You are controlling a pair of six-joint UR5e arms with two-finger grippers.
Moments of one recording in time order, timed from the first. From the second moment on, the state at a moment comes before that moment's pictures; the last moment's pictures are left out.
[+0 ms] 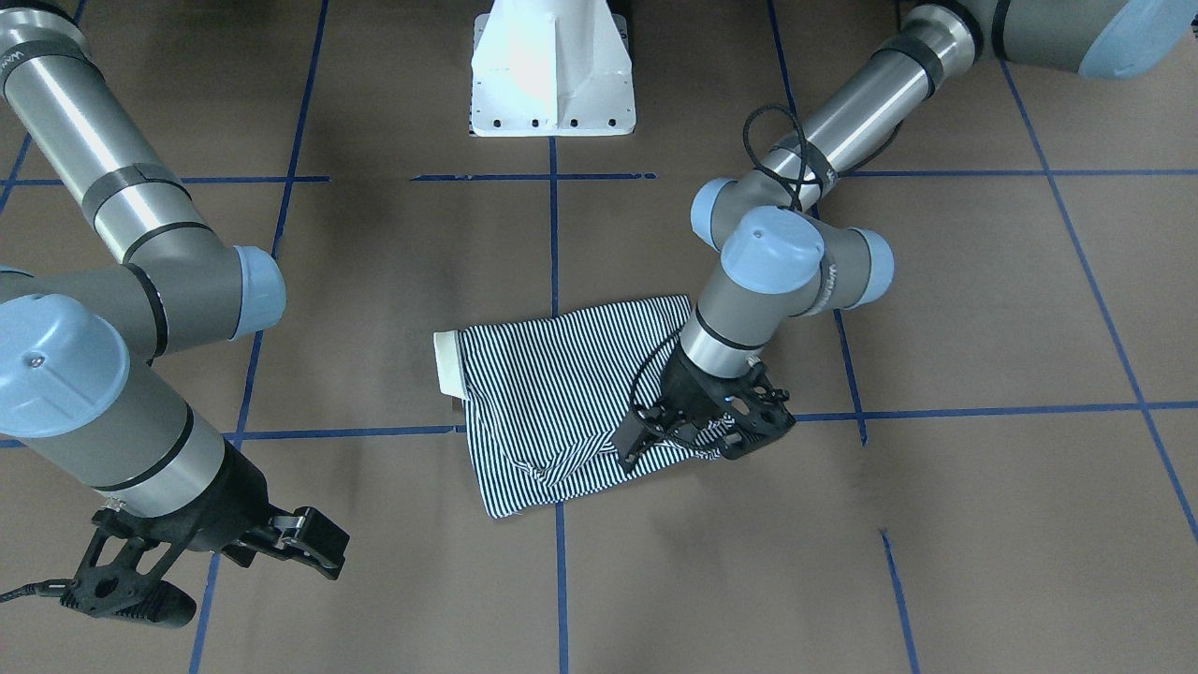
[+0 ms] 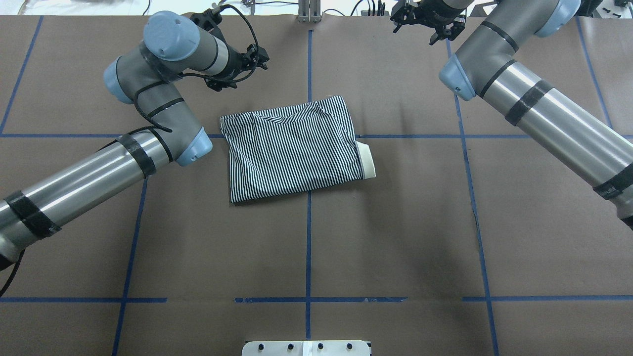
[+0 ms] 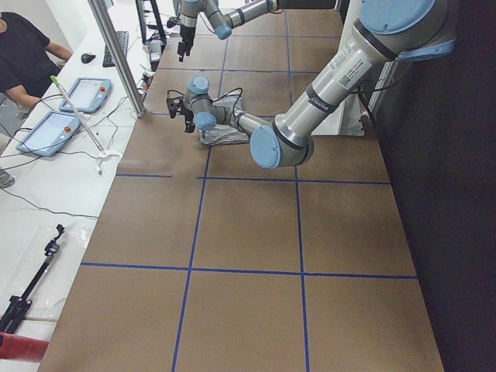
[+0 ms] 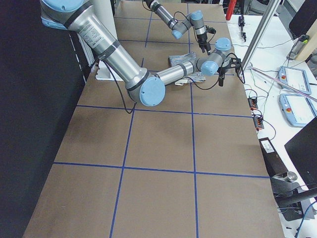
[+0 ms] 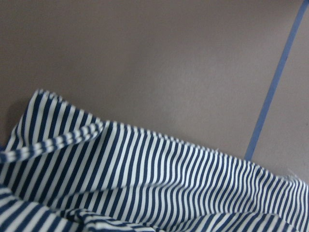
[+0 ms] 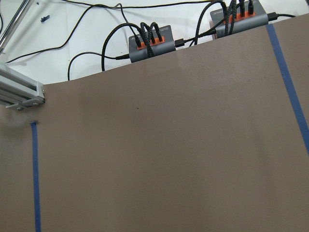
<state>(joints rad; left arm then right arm) -0.83 -2.43 -0.99 -2.40 -1.86 -1.53 1.02 -0.75 1.12 -1.08 2.10 1.15</state>
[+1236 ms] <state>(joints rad) -1.19 -2.11 -1.36 -2.07 -2.08 -0.86 1.25 -0.98 1.37 -1.50 2.20 0.47</state>
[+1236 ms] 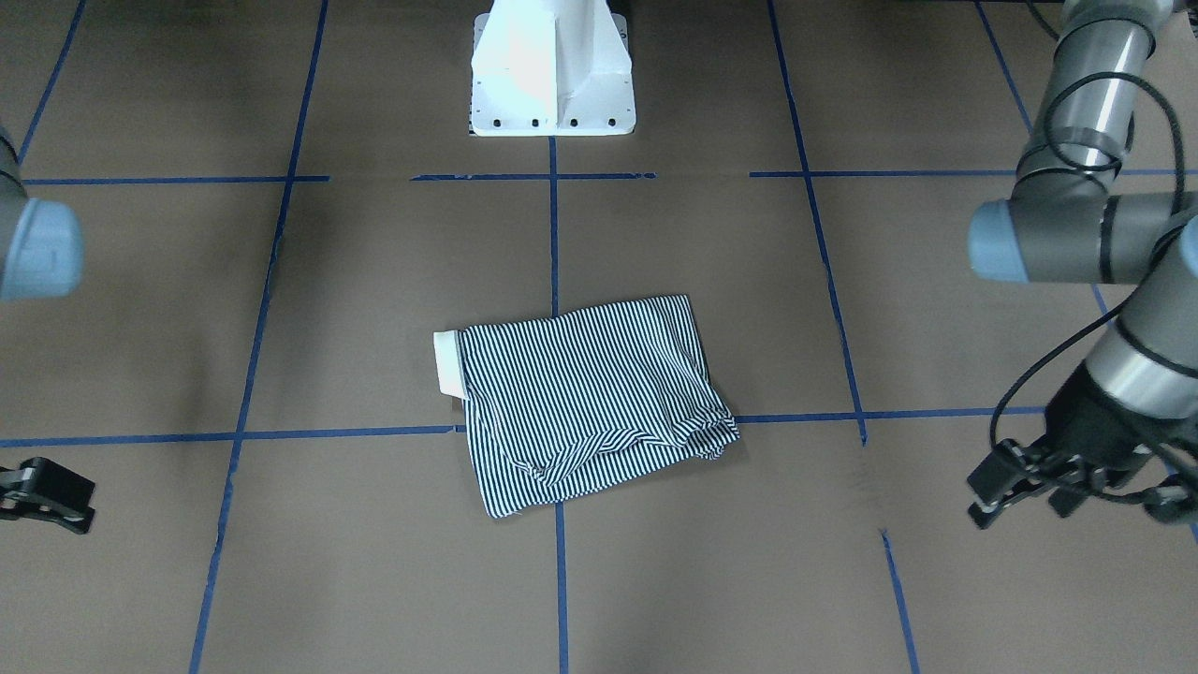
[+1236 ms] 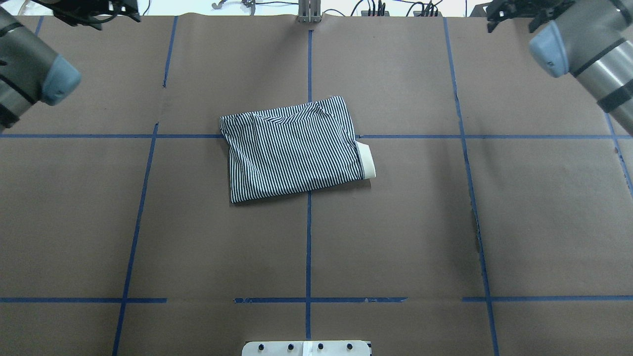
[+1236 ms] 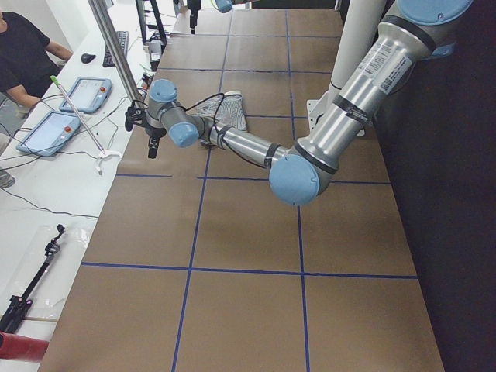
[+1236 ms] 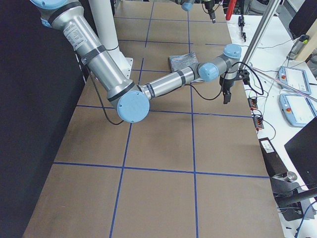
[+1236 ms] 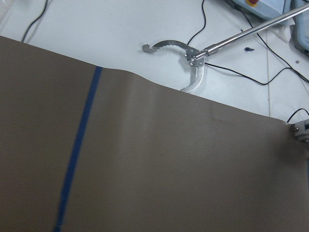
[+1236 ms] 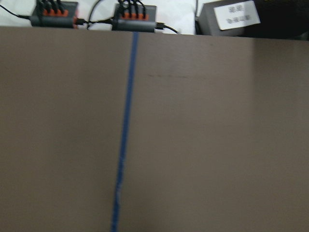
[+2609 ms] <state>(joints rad) -1.58 -1.63 -1.55 -1.84 -2.31 0.05 1.60 -1.65 1.69 -1.60 2.43 -0.05</state>
